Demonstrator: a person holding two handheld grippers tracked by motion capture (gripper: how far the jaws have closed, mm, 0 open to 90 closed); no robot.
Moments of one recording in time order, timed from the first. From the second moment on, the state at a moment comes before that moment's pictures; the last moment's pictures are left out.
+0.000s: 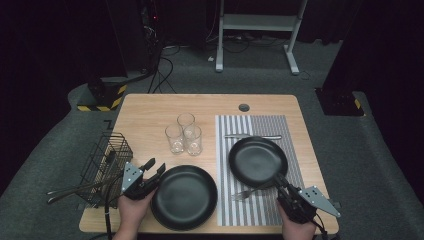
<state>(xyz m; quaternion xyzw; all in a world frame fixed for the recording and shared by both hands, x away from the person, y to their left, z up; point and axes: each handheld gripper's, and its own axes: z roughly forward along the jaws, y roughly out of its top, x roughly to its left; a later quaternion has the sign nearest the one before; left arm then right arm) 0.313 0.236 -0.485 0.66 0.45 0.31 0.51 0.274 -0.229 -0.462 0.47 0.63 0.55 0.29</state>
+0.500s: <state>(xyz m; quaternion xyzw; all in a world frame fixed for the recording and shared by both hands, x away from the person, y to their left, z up) 0.313 0.236 -0.485 0.66 0.45 0.31 0.51 0.271 -0.239 -0.471 0.49 0.62 0.55 0.28</state>
